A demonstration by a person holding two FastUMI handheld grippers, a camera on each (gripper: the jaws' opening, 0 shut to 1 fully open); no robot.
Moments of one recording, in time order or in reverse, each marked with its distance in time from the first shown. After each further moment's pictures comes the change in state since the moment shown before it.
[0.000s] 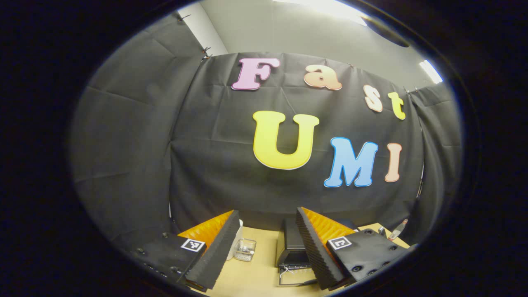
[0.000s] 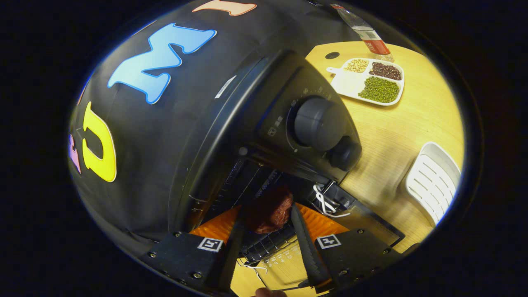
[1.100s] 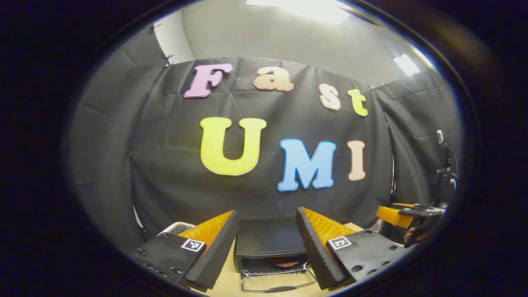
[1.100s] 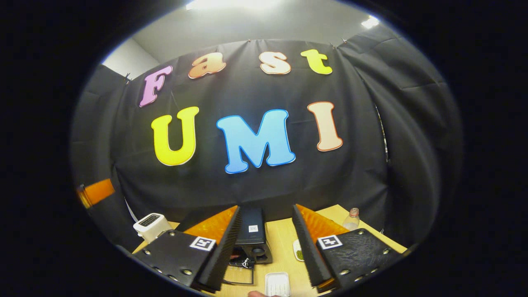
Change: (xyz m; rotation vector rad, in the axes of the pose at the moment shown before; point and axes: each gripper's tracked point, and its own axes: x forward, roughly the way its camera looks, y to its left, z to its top) left arm -0.005 -0.177 -0.003 0.074 -0.058 -0.219; right arm -0.325 0.074 0.199 -0.844 -0.607 0.116
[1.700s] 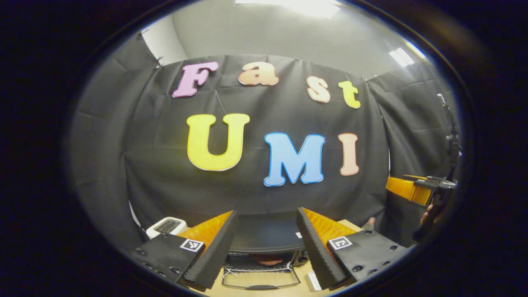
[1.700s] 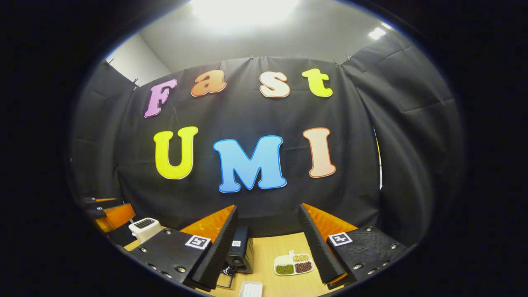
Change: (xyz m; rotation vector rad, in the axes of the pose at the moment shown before) left arm 0.009 -0.065 -0.038 0.012 0.099 0.015; right arm -0.011 -0.048 0.048 -0.059 -0.109 0.046
